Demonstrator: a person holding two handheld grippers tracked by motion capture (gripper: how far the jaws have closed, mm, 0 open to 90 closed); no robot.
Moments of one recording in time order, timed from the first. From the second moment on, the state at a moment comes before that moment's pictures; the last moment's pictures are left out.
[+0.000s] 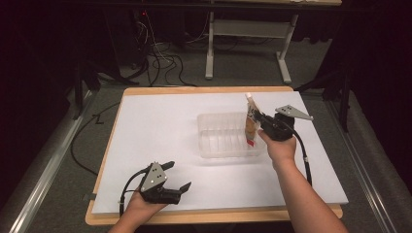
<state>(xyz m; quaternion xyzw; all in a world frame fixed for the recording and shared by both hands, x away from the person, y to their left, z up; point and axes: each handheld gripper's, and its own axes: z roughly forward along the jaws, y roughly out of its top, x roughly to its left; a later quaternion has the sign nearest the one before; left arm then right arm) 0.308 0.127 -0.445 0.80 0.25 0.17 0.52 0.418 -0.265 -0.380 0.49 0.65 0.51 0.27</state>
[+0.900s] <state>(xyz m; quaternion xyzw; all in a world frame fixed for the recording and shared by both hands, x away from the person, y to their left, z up) 0.308 0.126 -0.446 0.80 0.25 0.17 0.51 0.406 -0.264 -0.410 0.49 0.65 0.52 0.26</state>
